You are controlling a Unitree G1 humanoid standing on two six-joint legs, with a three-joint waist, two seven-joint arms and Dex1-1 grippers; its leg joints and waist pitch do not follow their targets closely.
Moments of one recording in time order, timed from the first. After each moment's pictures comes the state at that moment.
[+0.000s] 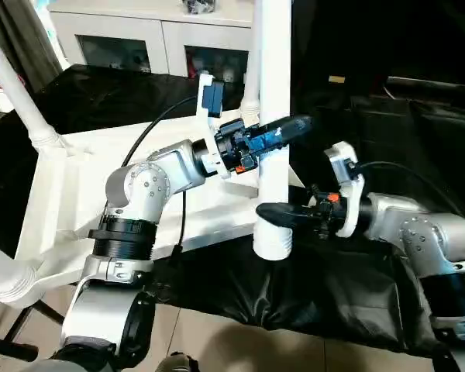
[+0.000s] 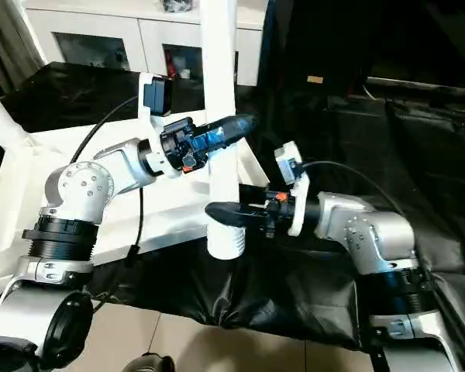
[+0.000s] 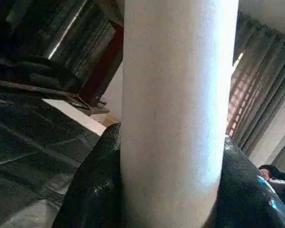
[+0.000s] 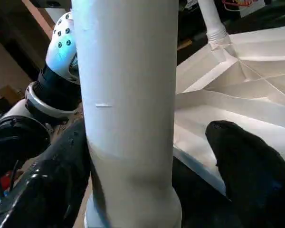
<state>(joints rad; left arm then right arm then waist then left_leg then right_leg) -0.81 0.09 0.09 0.31 -0.75 0.81 -0.98 -0.51 -0.42 0.06 0.12 0.67 0.82 1.14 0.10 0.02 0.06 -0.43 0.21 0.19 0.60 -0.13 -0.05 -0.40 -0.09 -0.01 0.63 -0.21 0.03</state>
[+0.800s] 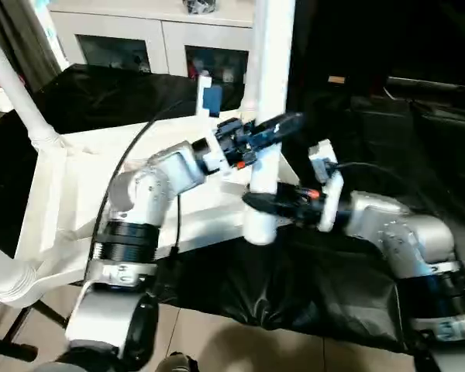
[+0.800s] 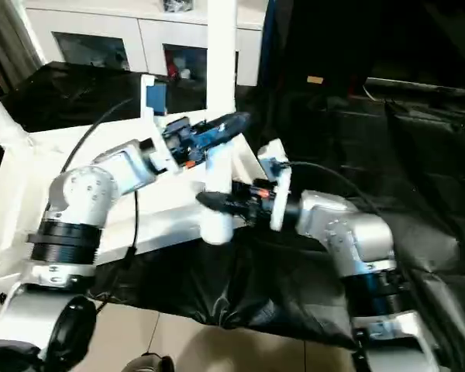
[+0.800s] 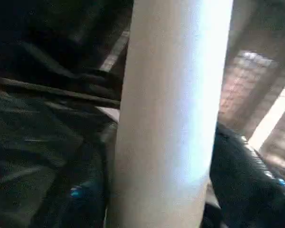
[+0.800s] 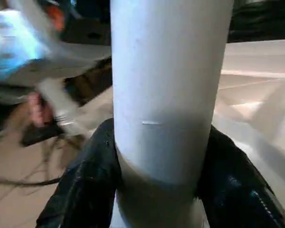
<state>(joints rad) -0.80 0.04 0.10 0.31 -0.62 0.67 -0.72 -0.51 -0.30 0.06 0.12 0.54 0.69 0.89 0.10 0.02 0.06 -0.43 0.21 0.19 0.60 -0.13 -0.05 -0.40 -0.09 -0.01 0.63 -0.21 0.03</state>
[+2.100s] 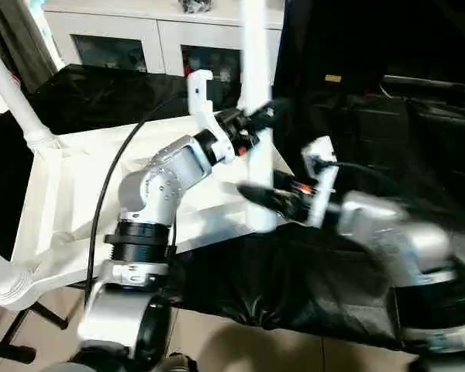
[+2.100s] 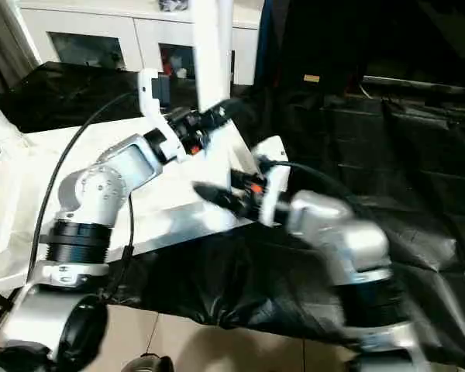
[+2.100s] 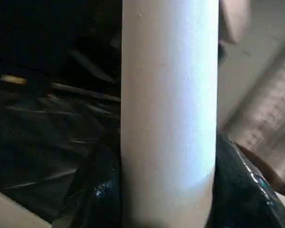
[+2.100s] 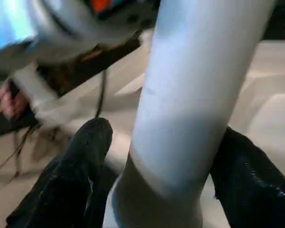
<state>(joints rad) -0.82 0.04 0.11 0.32 -0.60 0.65 -0.67 -0.48 -0.35 0.09 0.00 0.52 0.74 0.88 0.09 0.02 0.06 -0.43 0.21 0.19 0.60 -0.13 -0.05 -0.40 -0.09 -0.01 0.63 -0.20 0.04</state>
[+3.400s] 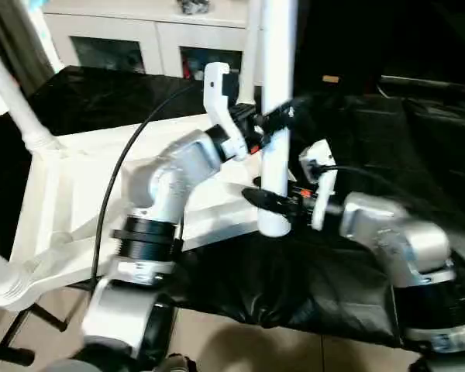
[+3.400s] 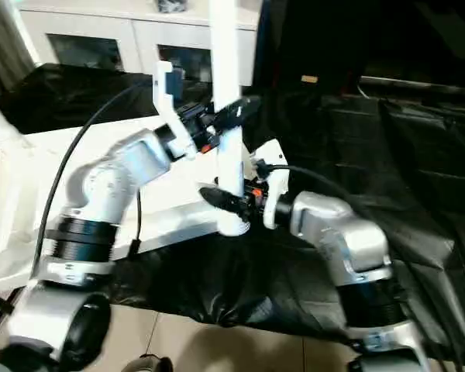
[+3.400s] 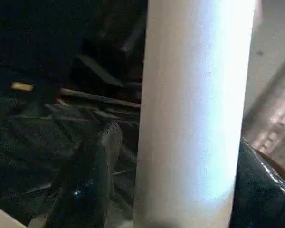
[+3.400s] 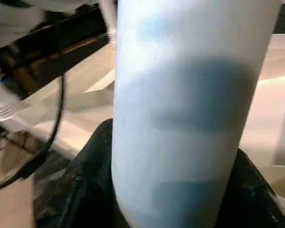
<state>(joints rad) -0.84 -0.05 0.11 0.28 -0.55 0.61 -0.46 -0.47 -0.27 0.09 0.02 0.44 0.70 0.71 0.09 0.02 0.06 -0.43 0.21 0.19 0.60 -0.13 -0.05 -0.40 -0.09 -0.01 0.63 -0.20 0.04</state>
